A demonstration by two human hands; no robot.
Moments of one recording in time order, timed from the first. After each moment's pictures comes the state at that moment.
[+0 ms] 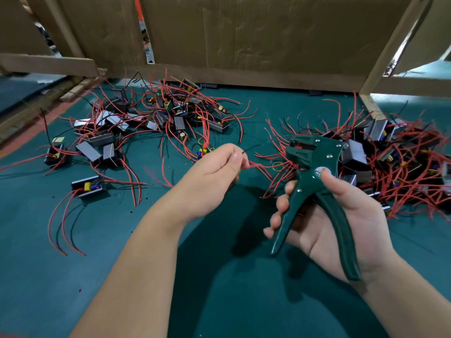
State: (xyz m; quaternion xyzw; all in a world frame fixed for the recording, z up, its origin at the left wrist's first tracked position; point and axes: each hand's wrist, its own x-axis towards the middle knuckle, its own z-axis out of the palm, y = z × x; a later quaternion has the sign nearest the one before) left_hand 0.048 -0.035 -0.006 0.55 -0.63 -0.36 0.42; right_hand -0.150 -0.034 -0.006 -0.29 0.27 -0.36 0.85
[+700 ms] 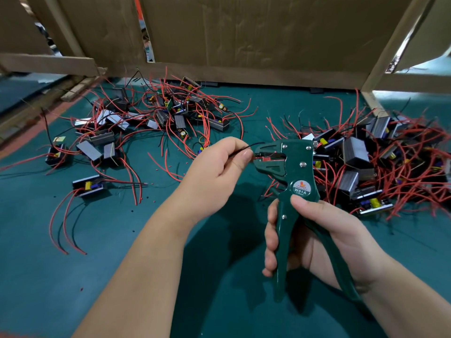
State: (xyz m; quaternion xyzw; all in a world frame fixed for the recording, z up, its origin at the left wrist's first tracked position) left_hand 0.042 -0.038 -0.005 0.53 -0.66 -0.26 0.46; right_hand -0.148 -0.027 -0.013 -0.40 0.24 -0.24 0.85
